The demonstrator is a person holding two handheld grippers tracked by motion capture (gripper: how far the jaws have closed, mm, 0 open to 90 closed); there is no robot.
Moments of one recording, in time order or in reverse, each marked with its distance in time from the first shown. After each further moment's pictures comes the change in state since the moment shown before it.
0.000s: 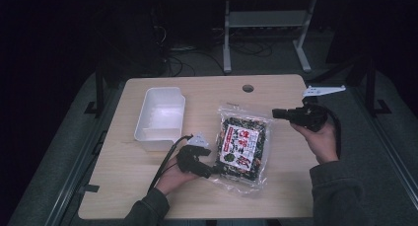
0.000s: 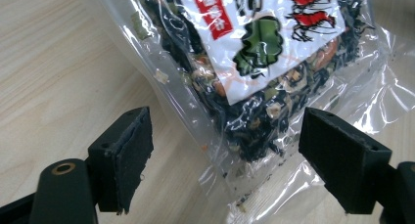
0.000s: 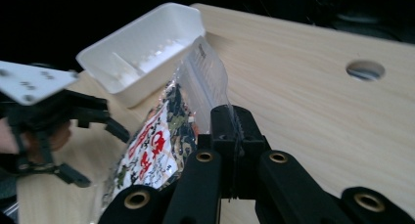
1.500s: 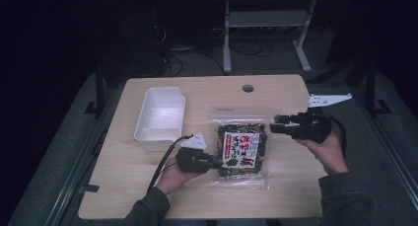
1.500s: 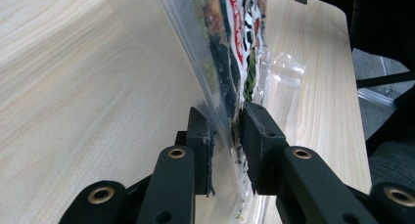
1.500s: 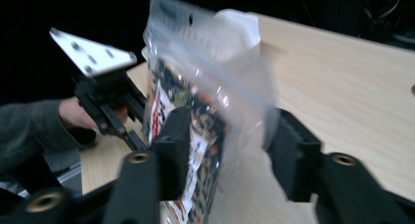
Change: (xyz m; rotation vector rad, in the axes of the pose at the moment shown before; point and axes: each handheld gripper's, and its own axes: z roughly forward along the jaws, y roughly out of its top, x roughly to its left) left arm -0.010 0.004 -0.012 -0.097 -0.113 0.109; right arm 0.023 -0.013 -0.014 -0.022 0.160 -0.073
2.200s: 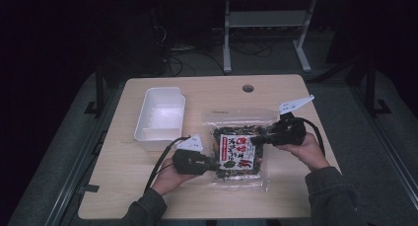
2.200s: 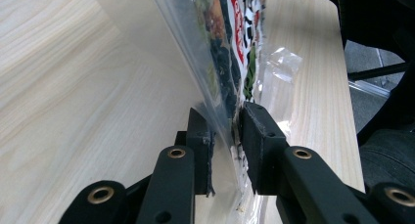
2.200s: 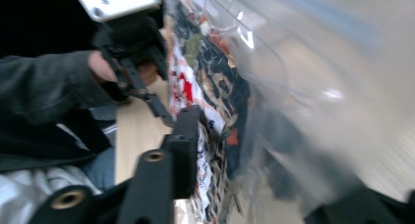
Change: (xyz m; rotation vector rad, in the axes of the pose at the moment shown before) left arm 0.000 -0.006 -0.012 -0.003 -0.016 0.019; right arm -0.001 -0.005 0.057 0.168 0.228 -0.025
